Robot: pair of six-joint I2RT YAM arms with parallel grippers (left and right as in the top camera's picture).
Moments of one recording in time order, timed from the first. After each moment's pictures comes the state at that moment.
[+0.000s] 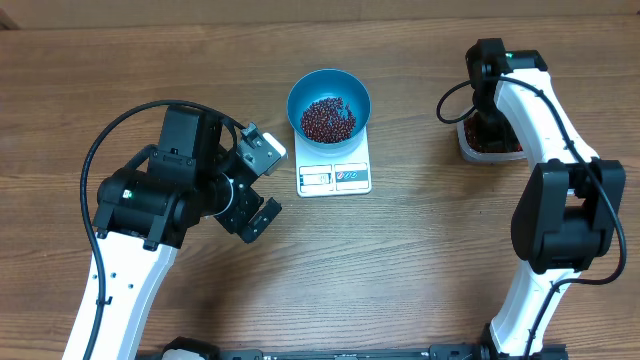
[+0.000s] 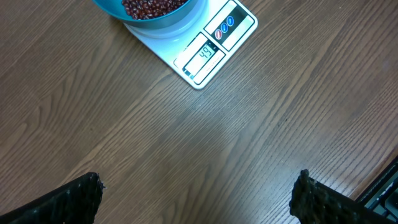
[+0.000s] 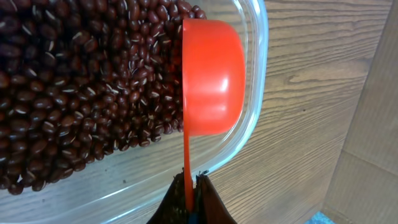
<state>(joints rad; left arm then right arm) -0.27 1.25 1.37 -1.22 0.21 0.47 0.03 2.10 1.74 -1.25 0.58 0.08</state>
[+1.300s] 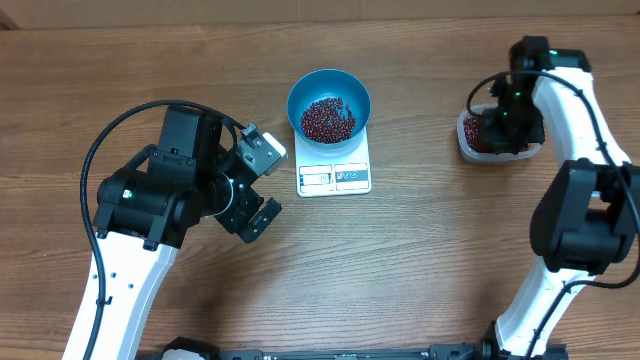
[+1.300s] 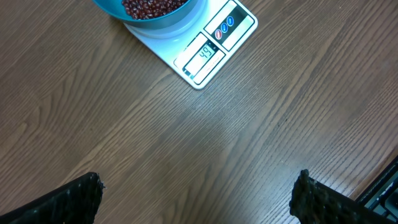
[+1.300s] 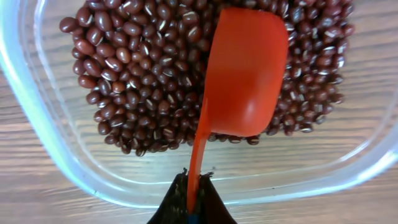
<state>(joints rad) -0.27 1.25 1.37 -1.22 0.21 0.47 -0.12 2.10 1.77 -1.29 0.00 -0.05</state>
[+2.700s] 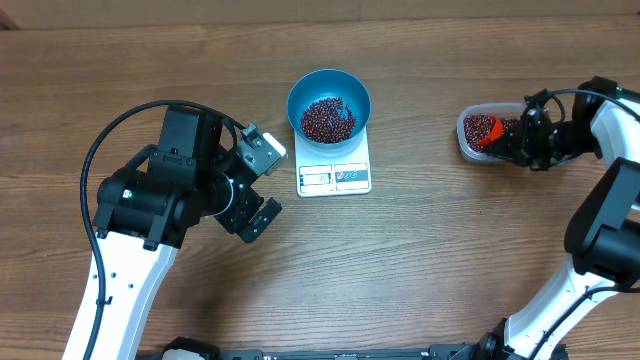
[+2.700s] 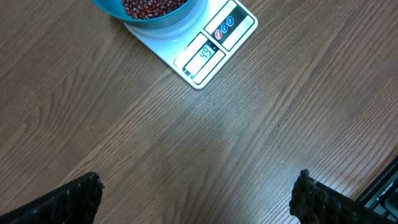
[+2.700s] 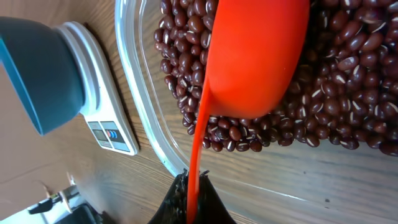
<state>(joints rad) -0.27 1.25 1.37 -1.22 0.21 0.47 -0.40 2.10 1.59 -1.17 -0.74 -0.16</state>
